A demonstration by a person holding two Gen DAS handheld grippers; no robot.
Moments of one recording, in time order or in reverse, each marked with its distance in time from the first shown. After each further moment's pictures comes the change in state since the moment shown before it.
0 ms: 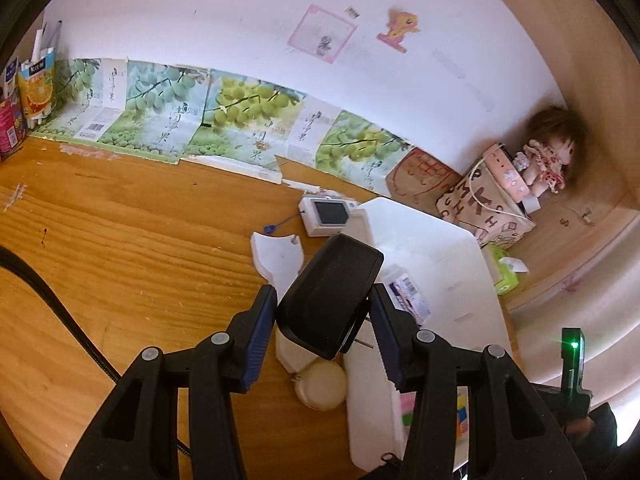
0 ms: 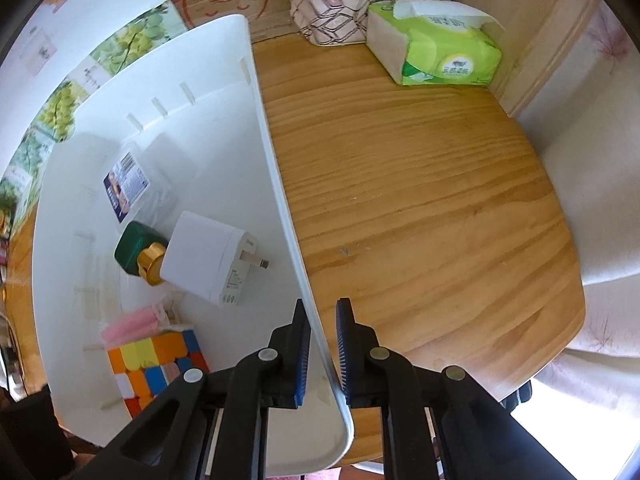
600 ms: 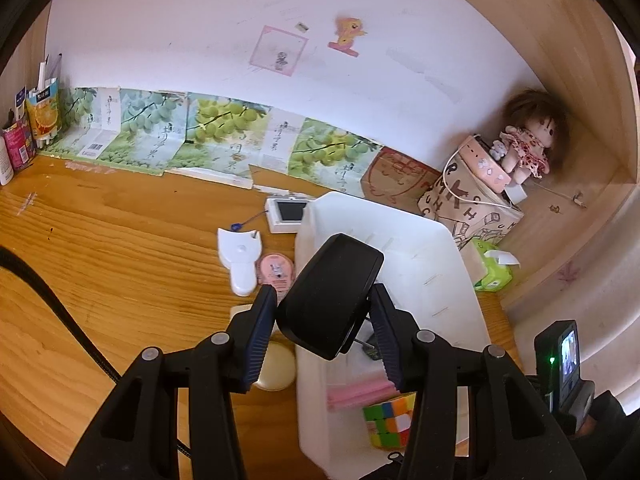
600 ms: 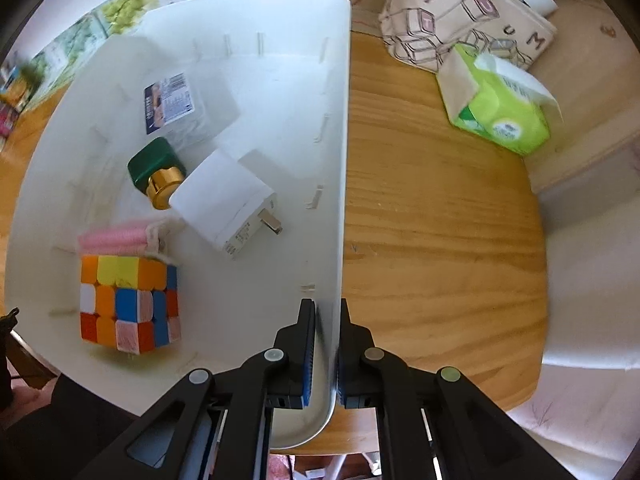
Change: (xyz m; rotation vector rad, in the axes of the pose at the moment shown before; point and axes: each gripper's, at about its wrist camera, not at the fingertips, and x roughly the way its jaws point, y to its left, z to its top) left arm -0.015 -0.070 -0.029 0.042 -0.070 0.054; right arm -0.001 0.022 -0.014 -0.376 -0.016 -0.086
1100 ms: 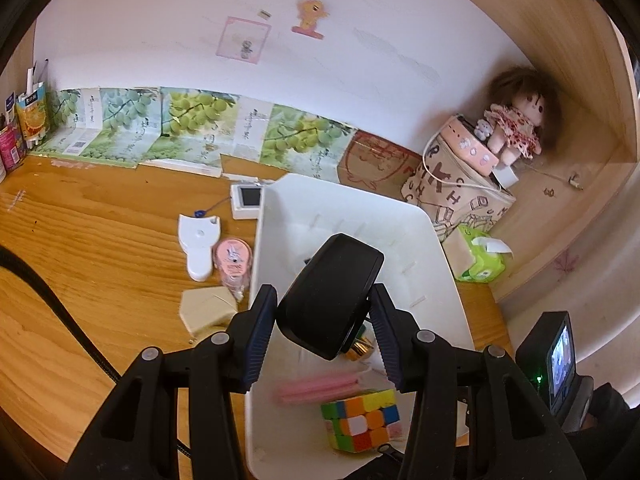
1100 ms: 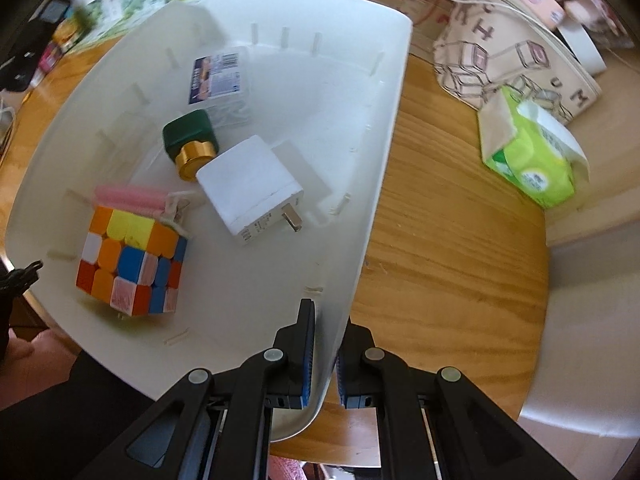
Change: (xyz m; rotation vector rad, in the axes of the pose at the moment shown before) left arm 0.016 -0.051 -0.017 0.022 0.024 0.006; right arm 0.004 0.001 0.000 -0.230 -0.038 0.037
